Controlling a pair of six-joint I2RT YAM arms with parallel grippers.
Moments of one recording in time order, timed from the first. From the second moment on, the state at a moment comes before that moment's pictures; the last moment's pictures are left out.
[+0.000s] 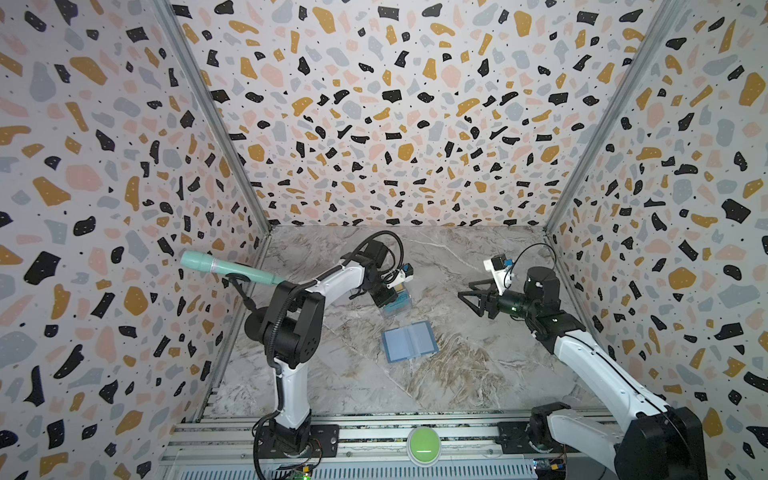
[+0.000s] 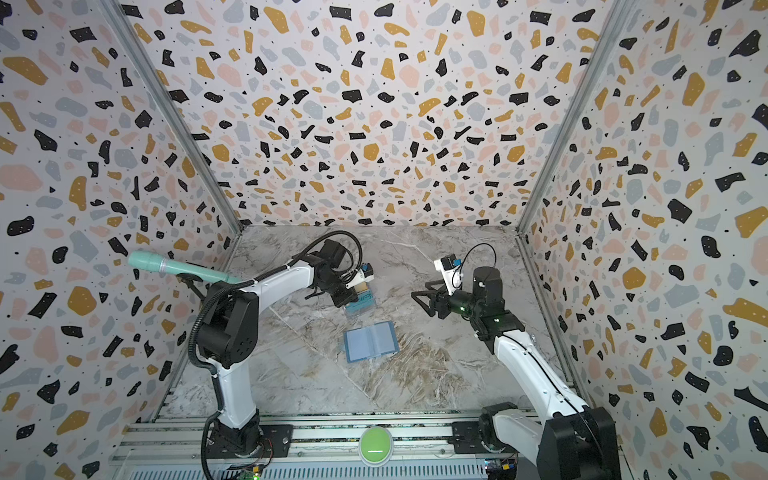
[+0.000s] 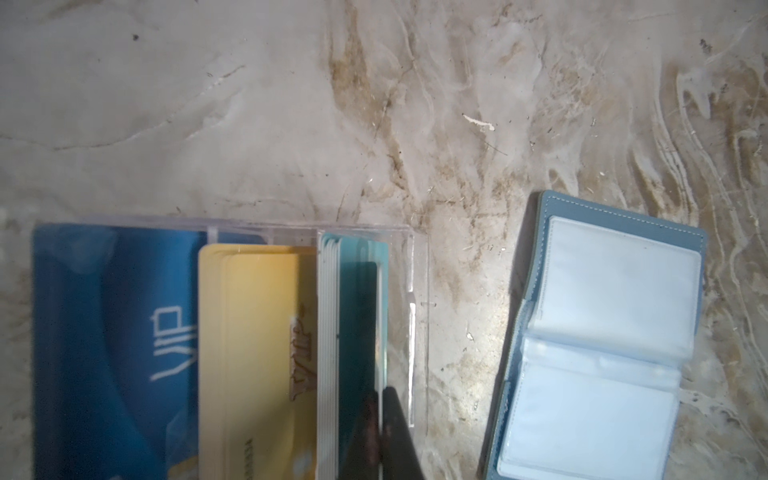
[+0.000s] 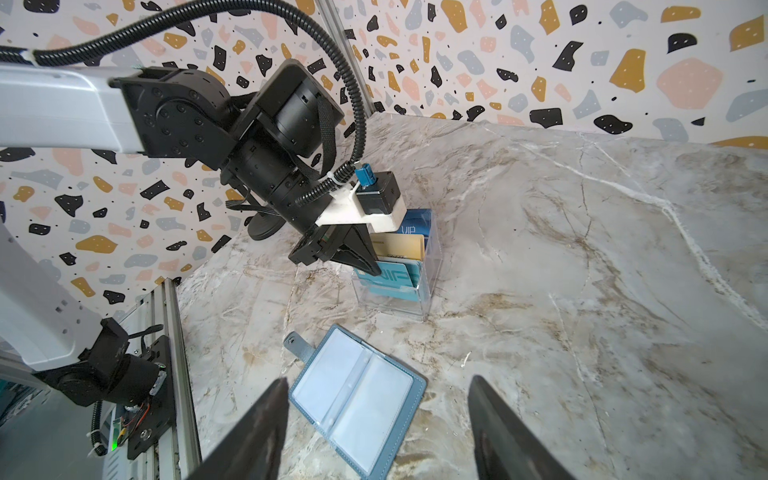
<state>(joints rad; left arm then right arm) -0.44 1.97 1.46 -0.71 0.36 0.61 0.22 1.09 0.71 -0.02 -0.77 0.10</state>
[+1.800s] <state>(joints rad) -0.44 1.11 0.67 0.06 -0.36 0.09 0.19 1.08 0.70 0.11 -0.36 0.08</state>
